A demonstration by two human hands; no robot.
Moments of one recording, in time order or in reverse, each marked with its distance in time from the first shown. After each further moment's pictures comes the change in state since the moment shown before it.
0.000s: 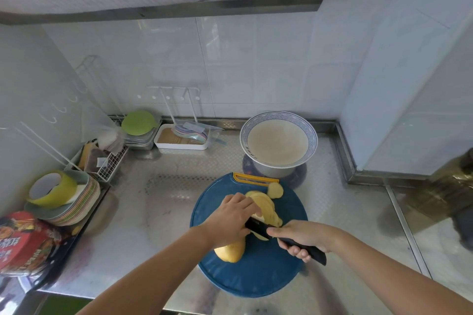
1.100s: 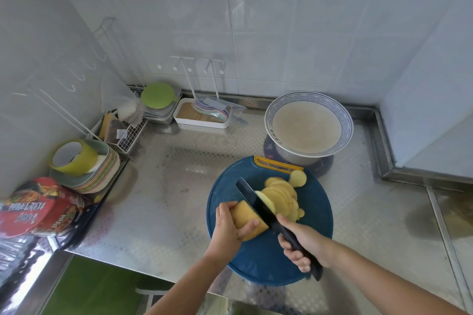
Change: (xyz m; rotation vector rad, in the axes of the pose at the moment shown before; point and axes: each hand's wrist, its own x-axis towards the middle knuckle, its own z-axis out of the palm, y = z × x) left_hand -0.051 0.007 0.064 -1.007 0.317 -0.792; right_hand 0.047 0.014 0.036 0.338 -0.091 0.028
